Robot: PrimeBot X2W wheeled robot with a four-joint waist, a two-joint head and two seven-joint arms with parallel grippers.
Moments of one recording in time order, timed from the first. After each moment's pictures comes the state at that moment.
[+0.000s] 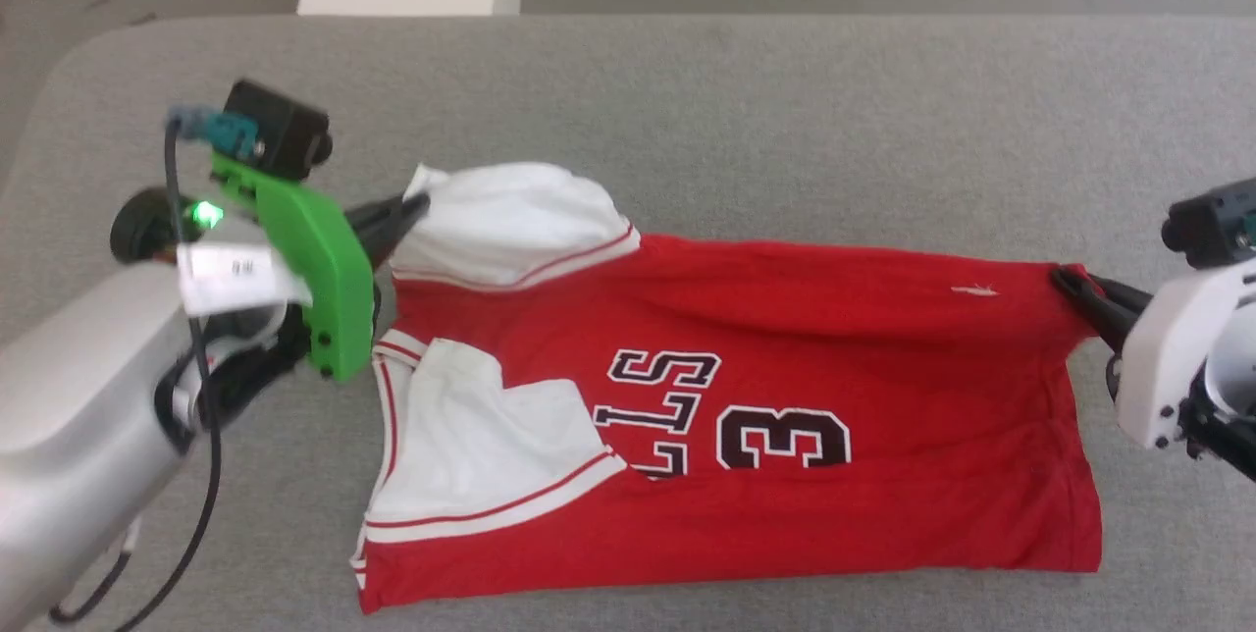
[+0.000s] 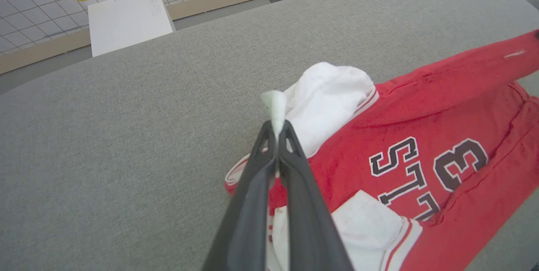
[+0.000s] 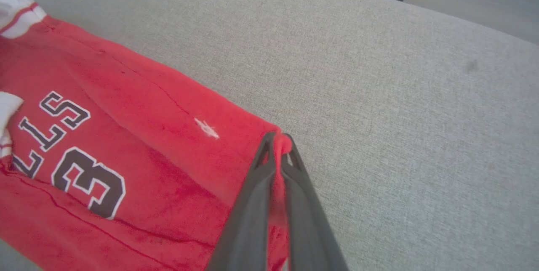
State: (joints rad) left arm -0.91 0.81 -1.07 0.13 -1.17 0.00 0.24; right arm -0.41 -0.65 0.34 0.20 0.70 0.13 0.44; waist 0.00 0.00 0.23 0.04
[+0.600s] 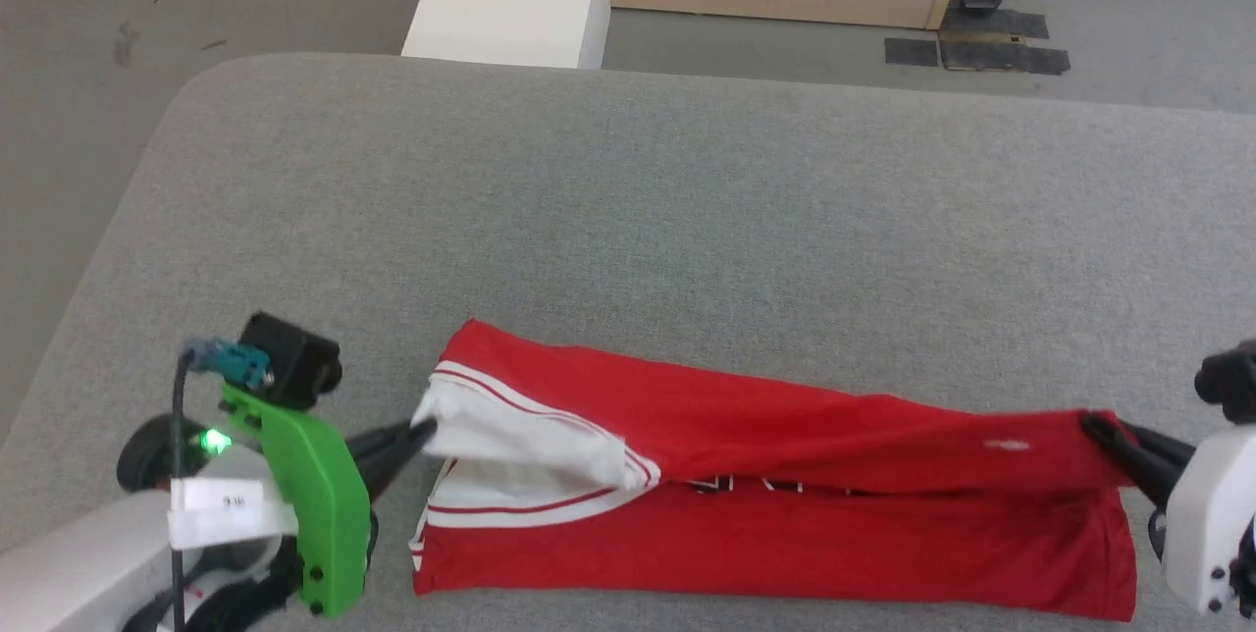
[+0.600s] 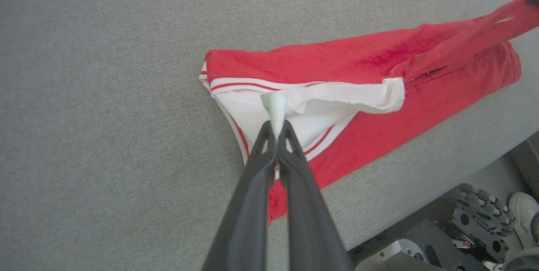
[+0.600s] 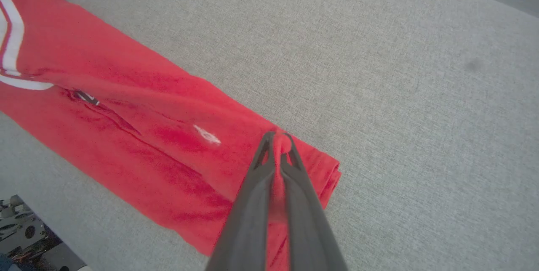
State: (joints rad) left arm -0.61 1.03 -1.13 -0.27 -1.25 0.18 0.21; right arm -0.05 -0.72 0.21 -0.03 0.71 0.13 0.45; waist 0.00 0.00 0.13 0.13
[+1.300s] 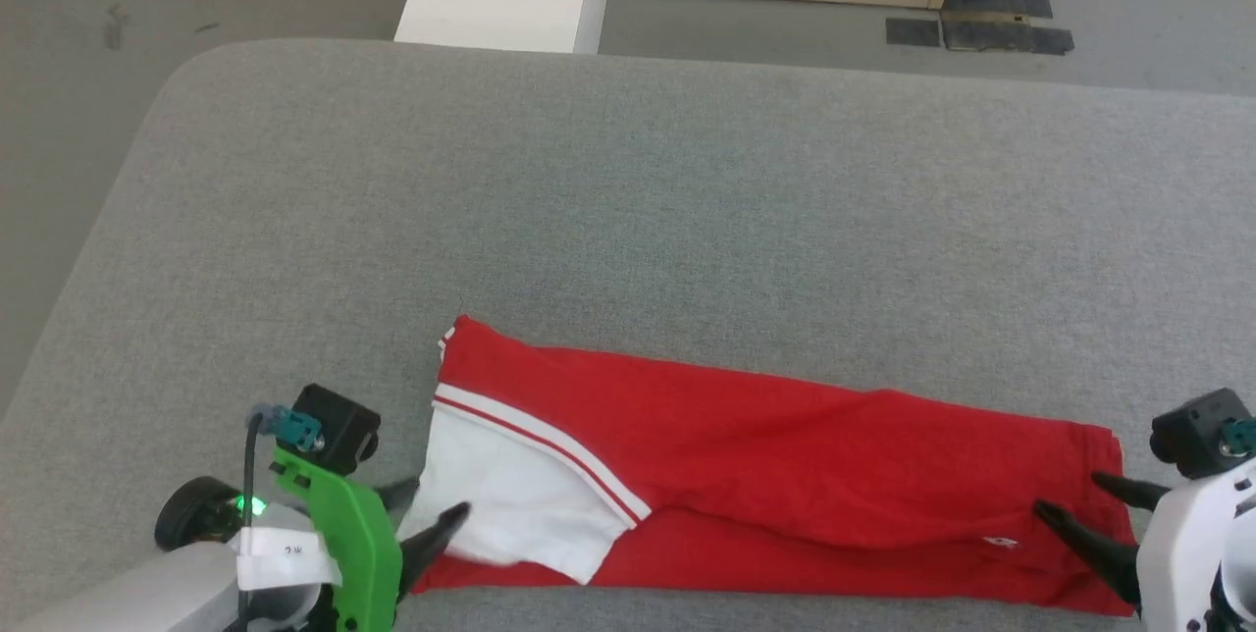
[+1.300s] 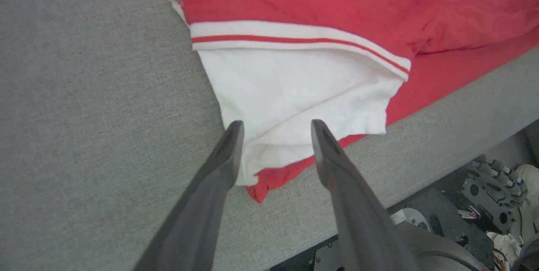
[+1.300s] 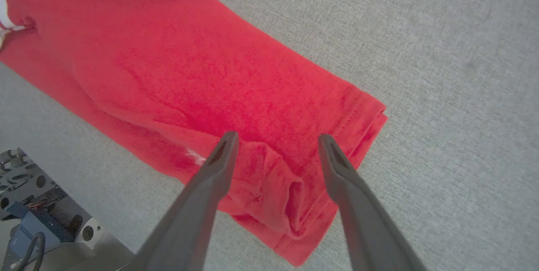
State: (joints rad) left arm -0.55 0.95 -1.22 -0.16 -1.20 0.16 0.21; right arm 0.00 -0.75 0.30 -0.02 0.71 0.13 0.49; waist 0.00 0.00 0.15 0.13
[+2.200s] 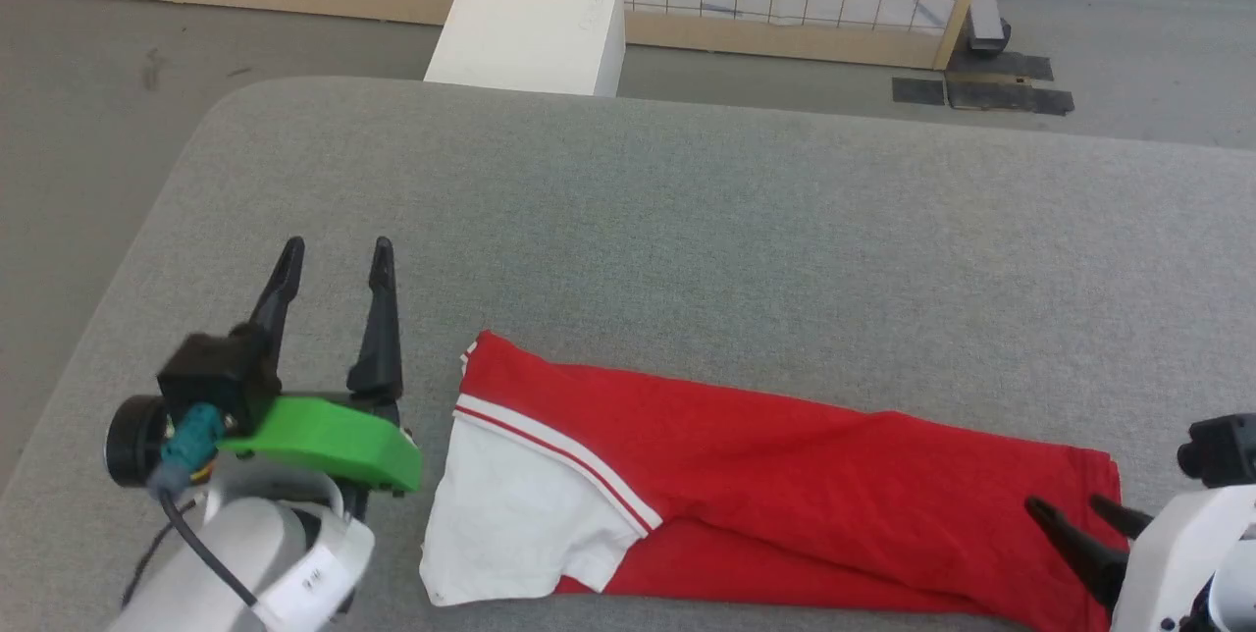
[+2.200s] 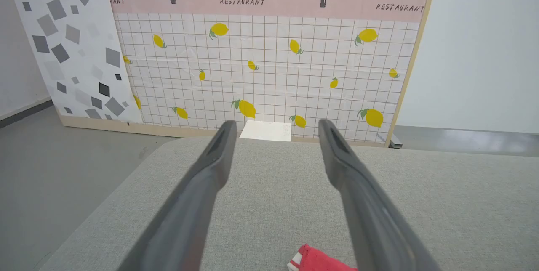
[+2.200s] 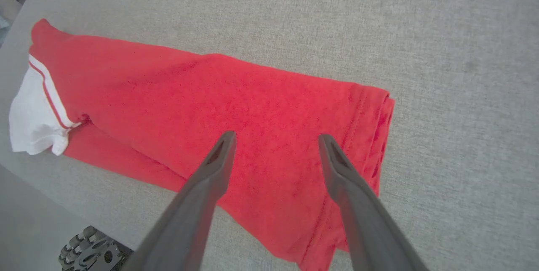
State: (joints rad) left arm -0.29 0.58 -0.59 -0.10 -0.72 0.41 -0.26; right arm 0.12 -0.33 -0.09 -0.12 0.59 0.13 0.71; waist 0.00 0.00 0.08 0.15
